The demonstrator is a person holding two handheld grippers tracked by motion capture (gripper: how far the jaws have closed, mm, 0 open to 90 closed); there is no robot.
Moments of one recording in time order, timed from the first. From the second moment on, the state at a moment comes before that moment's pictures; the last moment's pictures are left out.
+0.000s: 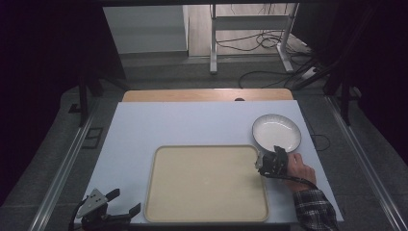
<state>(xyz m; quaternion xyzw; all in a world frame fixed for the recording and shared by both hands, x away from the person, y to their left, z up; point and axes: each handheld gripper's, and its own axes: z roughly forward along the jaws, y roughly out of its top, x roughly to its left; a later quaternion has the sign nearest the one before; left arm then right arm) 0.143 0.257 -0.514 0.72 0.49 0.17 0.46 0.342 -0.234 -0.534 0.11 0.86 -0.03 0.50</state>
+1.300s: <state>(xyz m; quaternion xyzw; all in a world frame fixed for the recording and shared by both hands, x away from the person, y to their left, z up) 0.143 0.257 -0.514 0.72 0.49 0.17 0.47 0.321 -0.214 -0.523 0.05 0.86 -0.05 0.50</state>
